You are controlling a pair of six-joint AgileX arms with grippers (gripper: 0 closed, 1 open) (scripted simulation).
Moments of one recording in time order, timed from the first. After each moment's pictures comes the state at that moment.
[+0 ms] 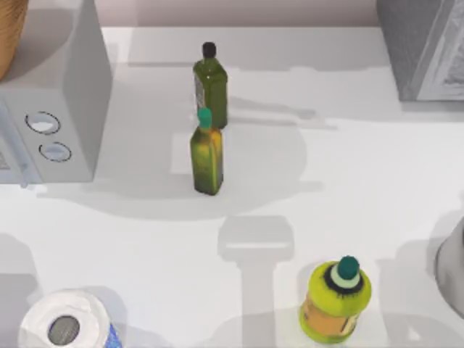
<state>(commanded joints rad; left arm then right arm) 0.64 1.51 1.01 -0.99 0.06 0.66 0.00 0.00 0.00 0.00 0.00 0.00</state>
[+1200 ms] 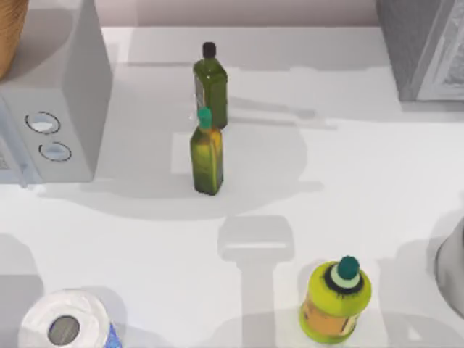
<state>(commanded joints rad) 0.64 1.50 1.07 -1.06 0.06 0.66 0.00 0.00 0.00 0.00 0.00 0.00</state>
